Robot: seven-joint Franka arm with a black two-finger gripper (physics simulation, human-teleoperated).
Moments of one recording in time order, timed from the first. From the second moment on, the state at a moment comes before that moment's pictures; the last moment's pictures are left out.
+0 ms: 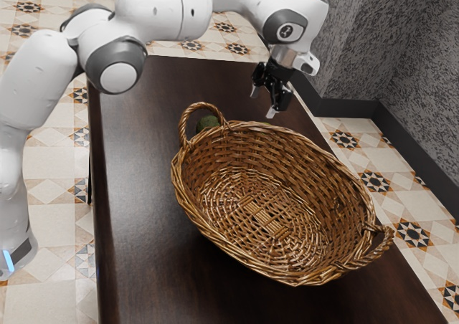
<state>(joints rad) 0.03 0.47 0.20 -1.15 -0.02 1.49 -0.02</state>
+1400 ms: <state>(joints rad) 0.06 0.65 0.20 -1.11 -0.04 1.52 -0.01</state>
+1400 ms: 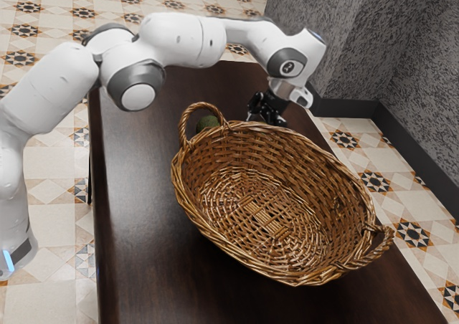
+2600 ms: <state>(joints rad) -0.32 0.36 0.09 -1.07 -0.03 1.53 -0.01</state>
